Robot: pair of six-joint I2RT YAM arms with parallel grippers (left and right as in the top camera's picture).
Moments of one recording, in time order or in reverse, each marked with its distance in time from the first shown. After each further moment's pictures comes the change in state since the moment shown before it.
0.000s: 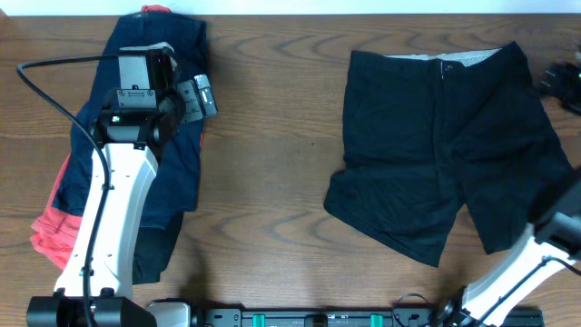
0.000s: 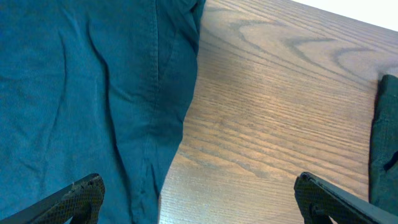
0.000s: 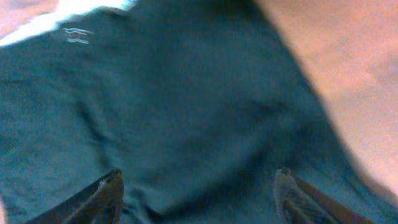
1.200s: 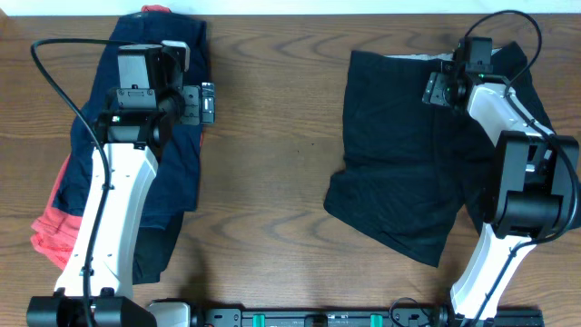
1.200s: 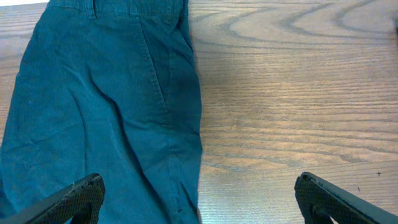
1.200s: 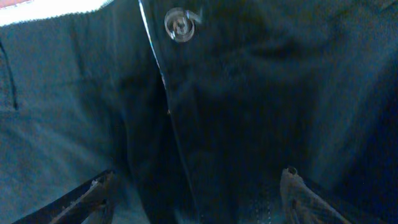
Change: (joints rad) left arm 0.000 0.001 0.000 0.029 0.000 0.319; right arm 0.389 0.000 -0.624 0.835 0.288 0.254
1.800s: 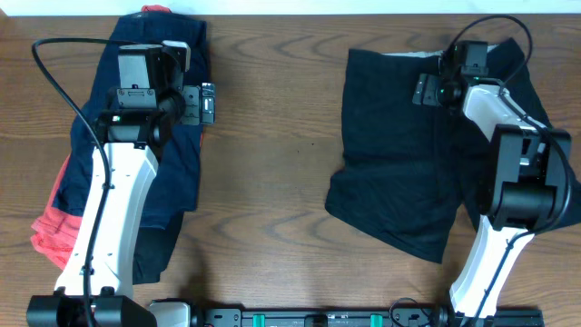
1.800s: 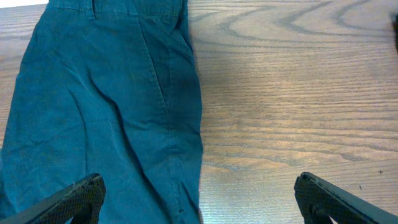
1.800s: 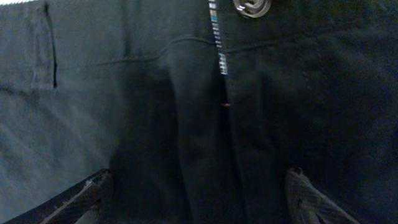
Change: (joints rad) left arm 0.000 0.002 0.000 0.000 0.000 0.007; right arm 0.014 0.082 0.029 0.066 -0.142 -0.105
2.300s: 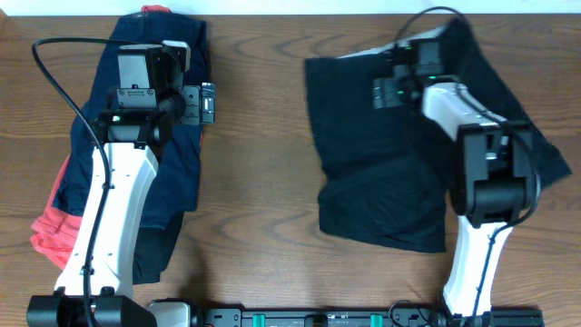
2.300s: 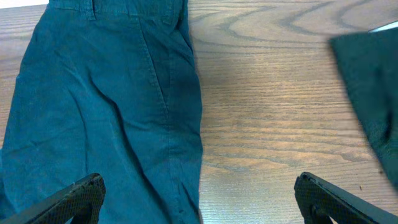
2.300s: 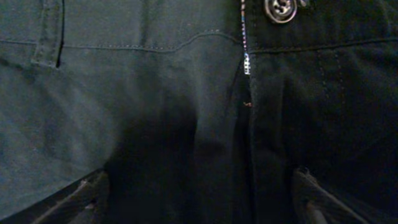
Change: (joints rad) left arm 0.000 0.000 0.000 0.002 0.000 0.000; right arm 0.210 0.035 0.036 0.031 -0.024 -0.169
